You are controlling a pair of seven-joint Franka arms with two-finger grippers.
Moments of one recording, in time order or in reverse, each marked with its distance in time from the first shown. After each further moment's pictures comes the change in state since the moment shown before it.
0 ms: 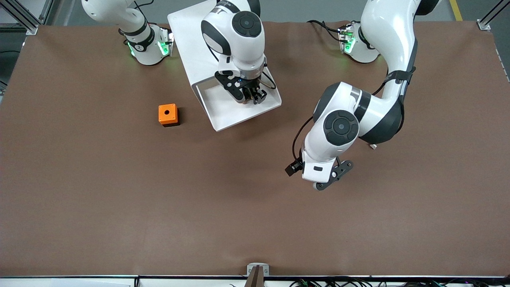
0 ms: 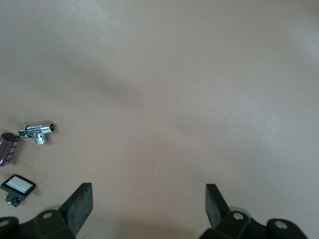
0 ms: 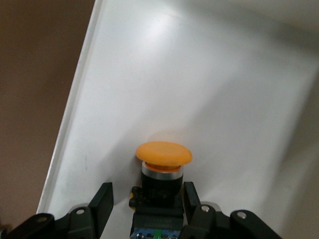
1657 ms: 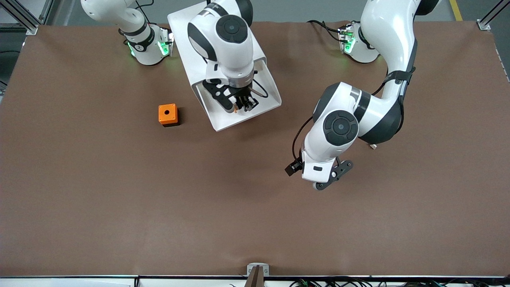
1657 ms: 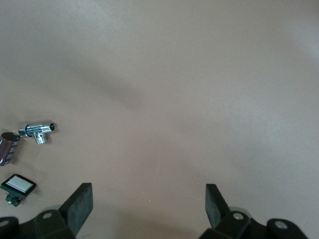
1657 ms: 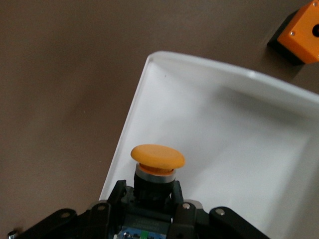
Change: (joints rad) left arm -0.003 0.000 -0.002 -0.003 0.000 0.000 0.000; right arm -0.098 0.001 -0.021 0.089 -0.001 -0.091 -0.172
